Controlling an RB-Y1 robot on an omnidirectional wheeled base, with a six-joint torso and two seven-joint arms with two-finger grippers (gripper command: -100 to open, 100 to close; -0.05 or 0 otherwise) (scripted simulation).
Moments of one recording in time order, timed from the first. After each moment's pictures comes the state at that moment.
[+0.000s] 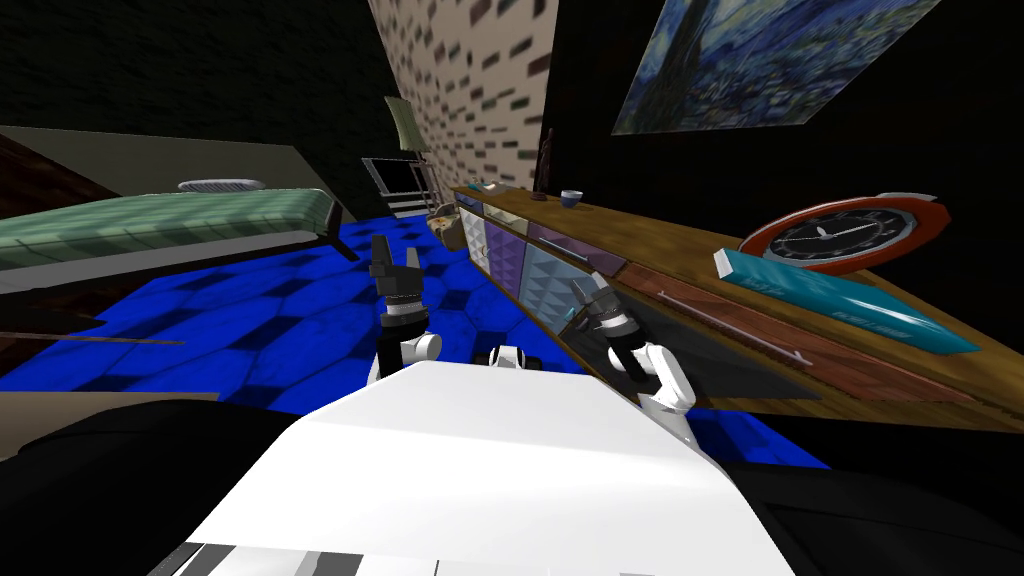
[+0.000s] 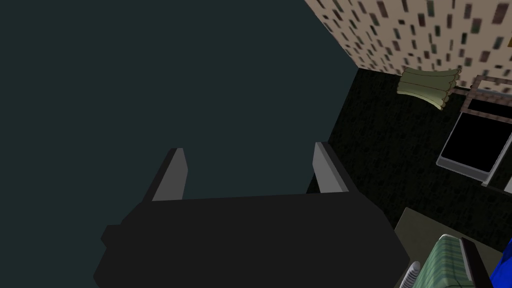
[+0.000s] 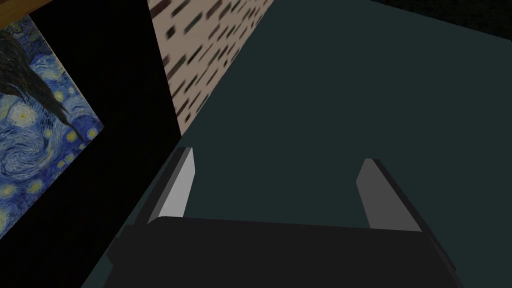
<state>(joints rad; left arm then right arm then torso) 0.48 -0.01 0.01 -2.35 0.06 -0.49 -0.09 0.37 -0.45 -0.16 -2.09 0.72 -0.54 0.27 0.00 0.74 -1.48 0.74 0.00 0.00</state>
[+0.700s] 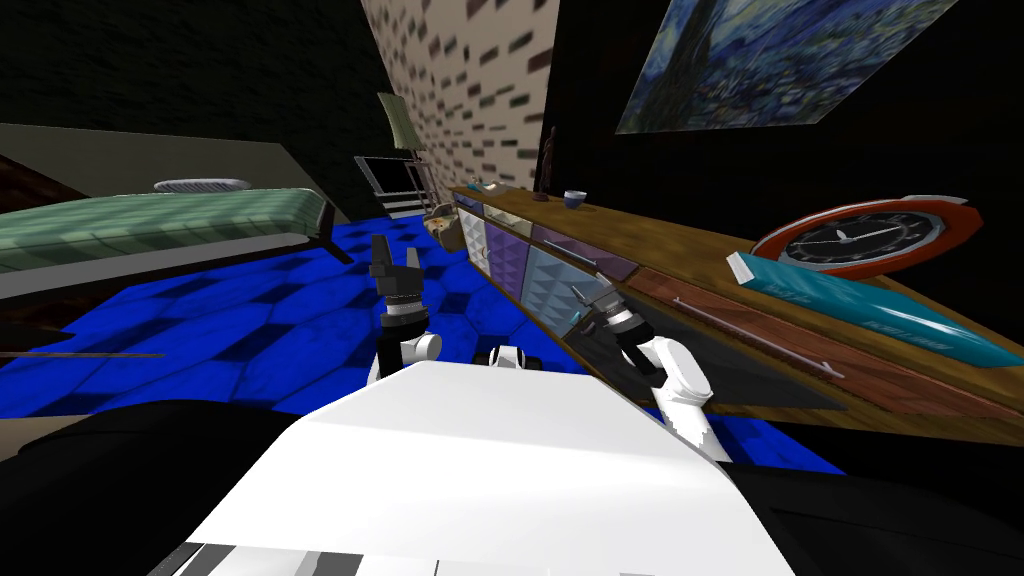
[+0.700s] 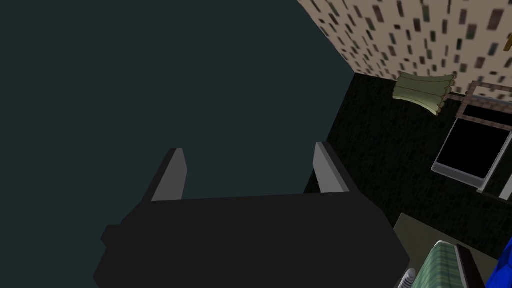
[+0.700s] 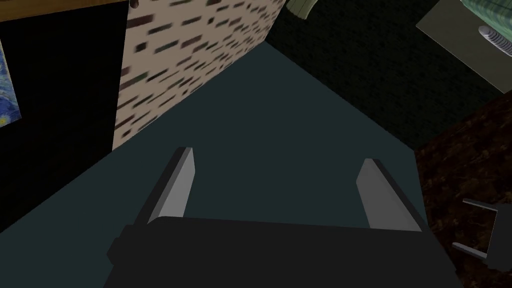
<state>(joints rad) 0.48 -0.01 0.01 -2.35 0.06 -0.49 -0.09 0.31 -0.56 -0.22 -1.99 0.90 -0.57 0.38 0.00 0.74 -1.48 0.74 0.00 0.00</state>
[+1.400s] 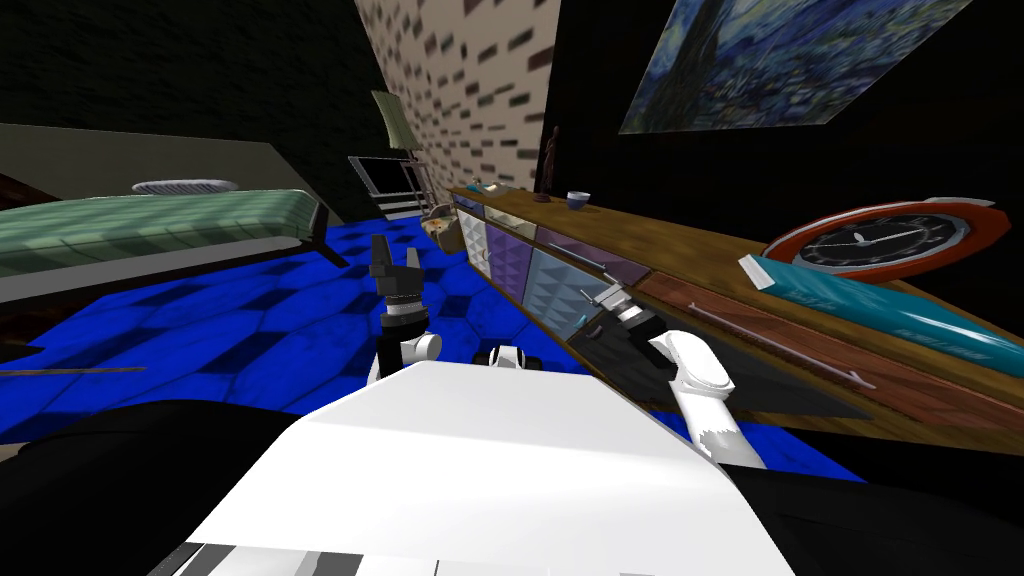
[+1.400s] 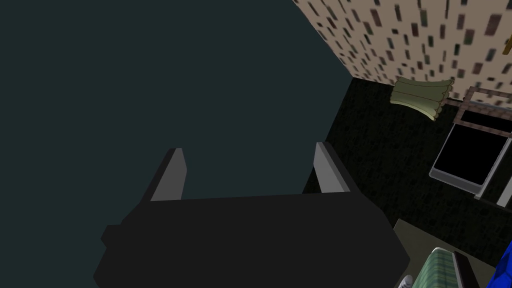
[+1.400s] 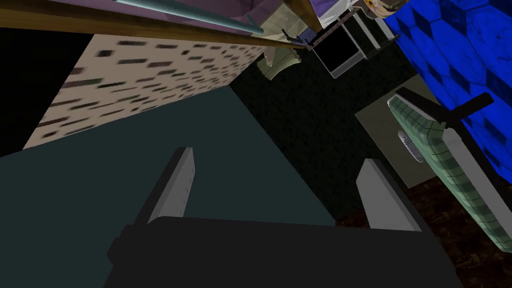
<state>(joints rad) 0.48 -0.01 0.01 -2.35 0.06 -0.49 -0.09 0.26 -0.67 -0.27 -1.87 1.07 -0.59 0.49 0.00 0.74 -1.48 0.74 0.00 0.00</state>
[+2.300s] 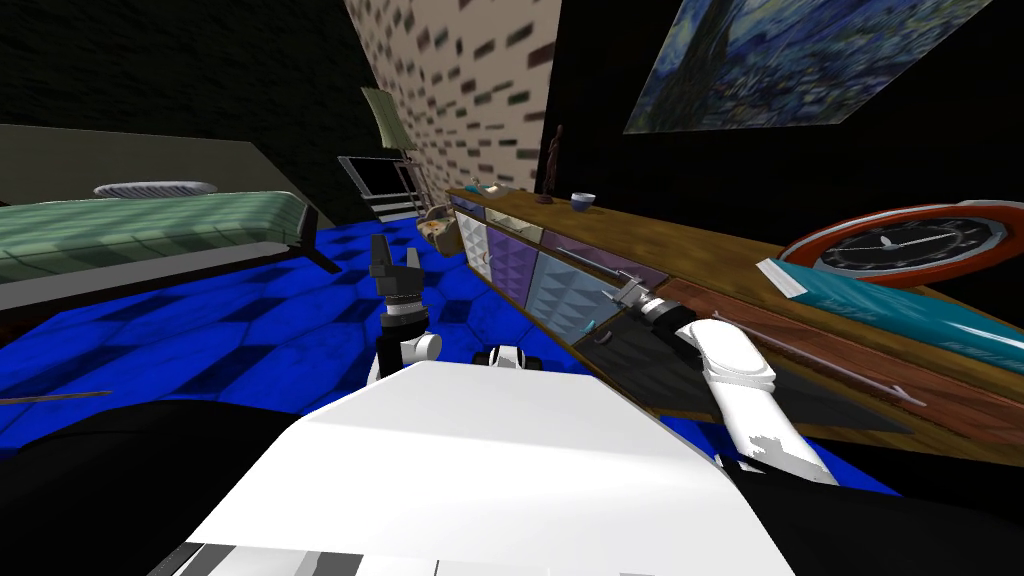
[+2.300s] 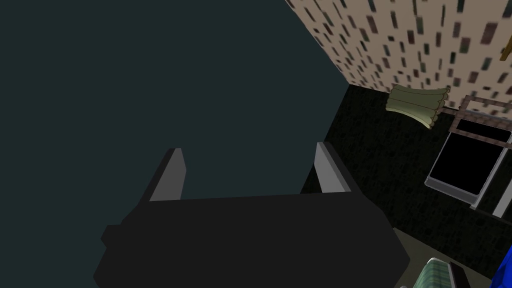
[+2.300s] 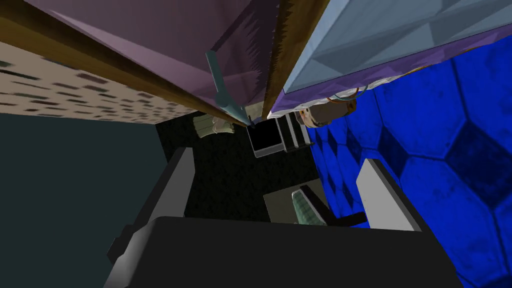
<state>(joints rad) 0.48 -0.01 0.01 -2.35 0.06 -0.49 -0.09 0.19 -0.84 -0.35 -1.71 1.32 -0.61 0.64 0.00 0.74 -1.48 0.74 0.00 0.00</state>
